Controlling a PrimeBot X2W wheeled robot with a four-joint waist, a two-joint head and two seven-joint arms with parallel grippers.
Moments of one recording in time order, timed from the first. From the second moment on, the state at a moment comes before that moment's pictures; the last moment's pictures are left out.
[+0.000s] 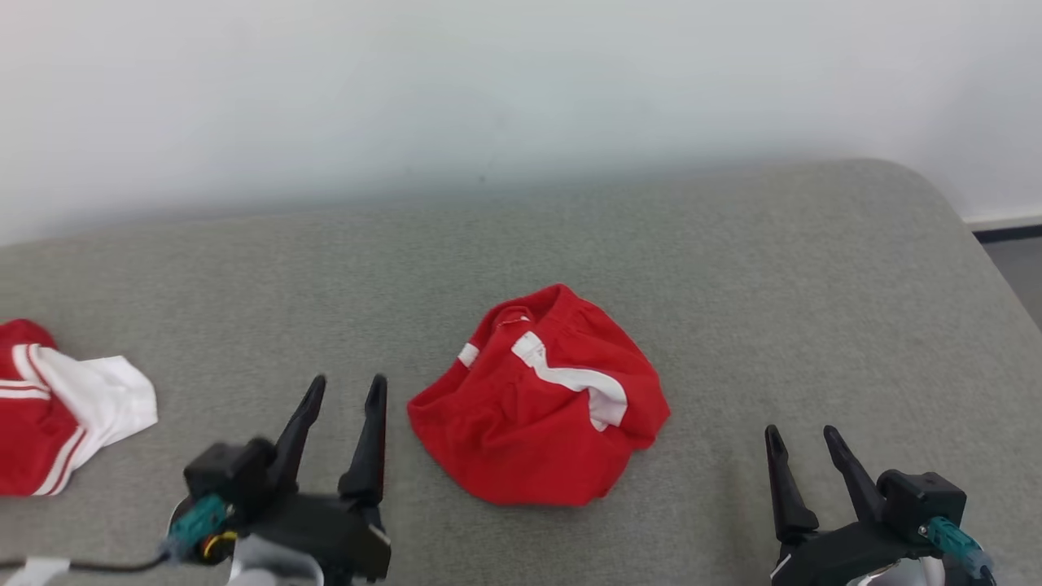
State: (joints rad) left arm -0.31 0.32 -0.52 0.24 -0.75 0.10 -0.26; right arm -0.05 -0.05 -0.03 0.24 0.19 0.13 -0.09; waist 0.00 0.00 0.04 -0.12
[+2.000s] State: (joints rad) left arm 0.06 0.17 -0.07 0.23 -0.42 -0.11 -0.26; right arm -0.02 -0.05 -0.01 0.28 0.25 0.13 -0.12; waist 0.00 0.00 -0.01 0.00
